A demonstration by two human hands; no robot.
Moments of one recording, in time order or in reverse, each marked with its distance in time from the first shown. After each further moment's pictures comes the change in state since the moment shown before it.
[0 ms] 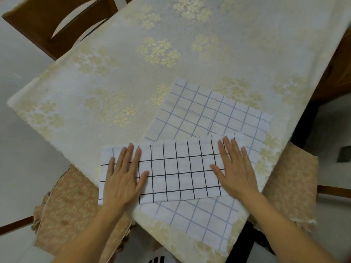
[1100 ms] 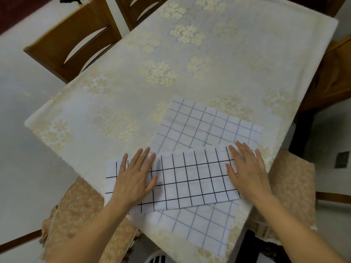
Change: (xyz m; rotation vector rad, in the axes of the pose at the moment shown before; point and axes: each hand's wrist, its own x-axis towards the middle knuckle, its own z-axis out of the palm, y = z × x) left_hand 0.033 0.015 -0.048 0.068 0.077 0.241; right_hand 0.000 0.020 -0.055 0.013 0.177 0.094
